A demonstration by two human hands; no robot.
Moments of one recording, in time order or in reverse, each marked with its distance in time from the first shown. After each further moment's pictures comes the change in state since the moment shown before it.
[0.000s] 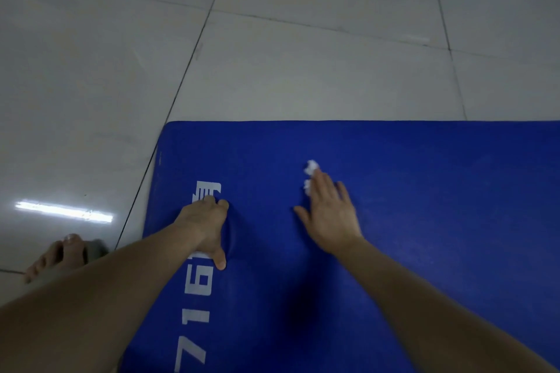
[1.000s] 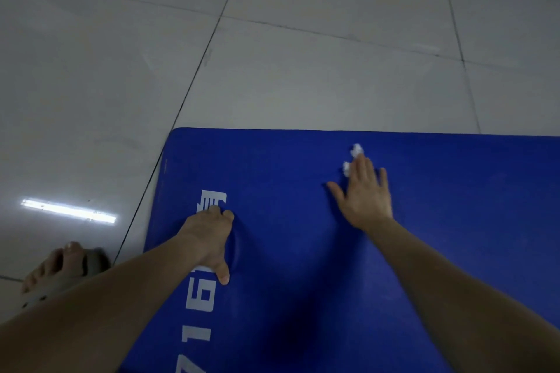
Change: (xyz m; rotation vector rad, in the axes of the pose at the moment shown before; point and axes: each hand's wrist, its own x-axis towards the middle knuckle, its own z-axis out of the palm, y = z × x) left_hand 0.004 -0.004 0.001 0.003 0.009 0.031; right_hand 0.056 0.062 -0.006 -0.089 -0.066 0.223
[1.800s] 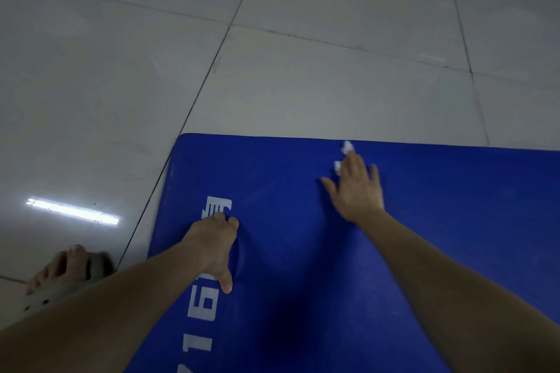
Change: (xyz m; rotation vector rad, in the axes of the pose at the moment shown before) left_hand -0.001 0.001 -0.003 0.018 0.003 0.006; right_hand 0.031 -0.023 -0.013 0.017 0.039 -0.074
